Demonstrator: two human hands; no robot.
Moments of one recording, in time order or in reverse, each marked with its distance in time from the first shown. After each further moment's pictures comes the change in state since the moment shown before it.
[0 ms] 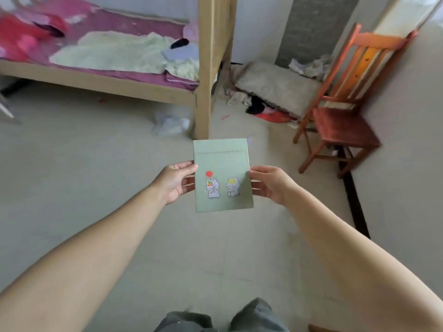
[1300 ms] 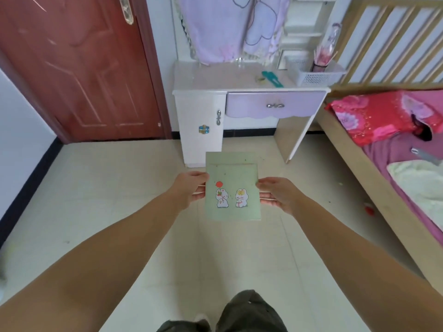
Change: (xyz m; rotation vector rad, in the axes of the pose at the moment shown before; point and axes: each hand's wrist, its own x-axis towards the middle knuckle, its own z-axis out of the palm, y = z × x) left_hand 0.023 0.302 -0.992 -0.520 1.165 0.218; right_hand 0.517 -0.210 1.134 -0.688 -1.005 0.028
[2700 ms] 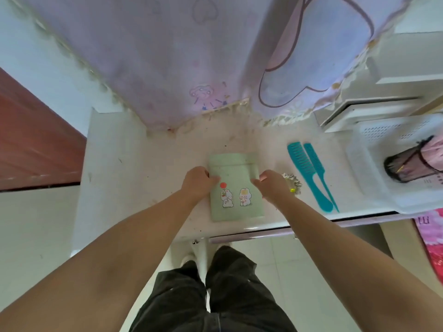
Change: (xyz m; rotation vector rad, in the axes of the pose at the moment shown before) left_hand 0.826 0.333 0.102 0.826 0.070 -0.052; right_hand 0.804 -0.355 -0.109 -0.831 0.239 0.098
